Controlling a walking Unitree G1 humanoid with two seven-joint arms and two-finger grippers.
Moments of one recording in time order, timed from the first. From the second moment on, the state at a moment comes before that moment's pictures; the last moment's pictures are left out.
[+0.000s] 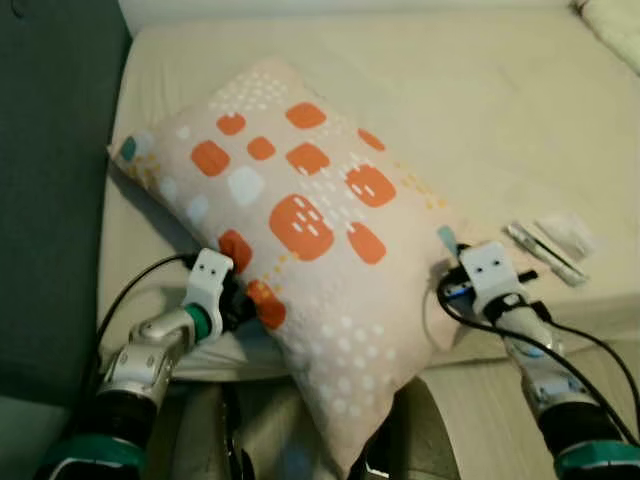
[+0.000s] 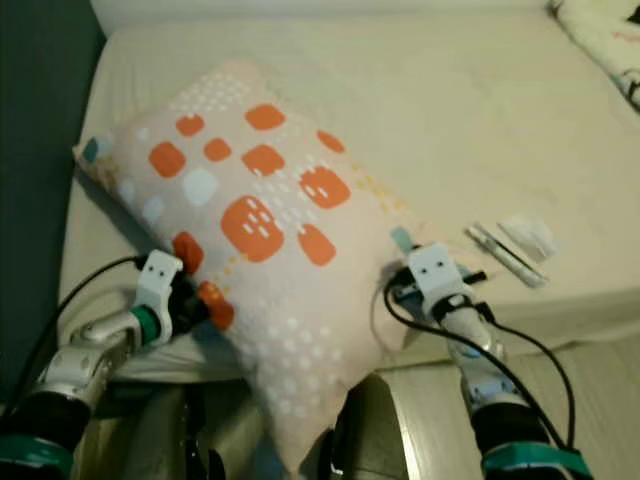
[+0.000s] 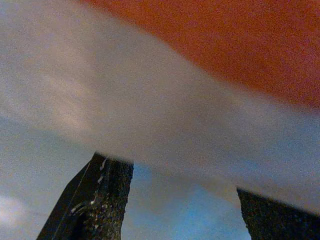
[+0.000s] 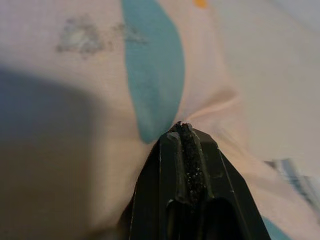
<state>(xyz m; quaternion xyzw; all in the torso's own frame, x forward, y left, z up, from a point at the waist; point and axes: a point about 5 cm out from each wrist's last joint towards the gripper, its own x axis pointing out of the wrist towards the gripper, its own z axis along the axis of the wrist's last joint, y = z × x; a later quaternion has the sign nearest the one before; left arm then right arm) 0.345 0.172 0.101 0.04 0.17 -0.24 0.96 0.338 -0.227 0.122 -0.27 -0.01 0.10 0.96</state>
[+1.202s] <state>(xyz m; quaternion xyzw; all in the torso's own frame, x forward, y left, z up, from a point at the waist) 0.360 0.244 0.125 0.13 0.14 -0.18 0.97 0.310 -0.142 0.132 -0.04 -0.01 0.31 0.95</state>
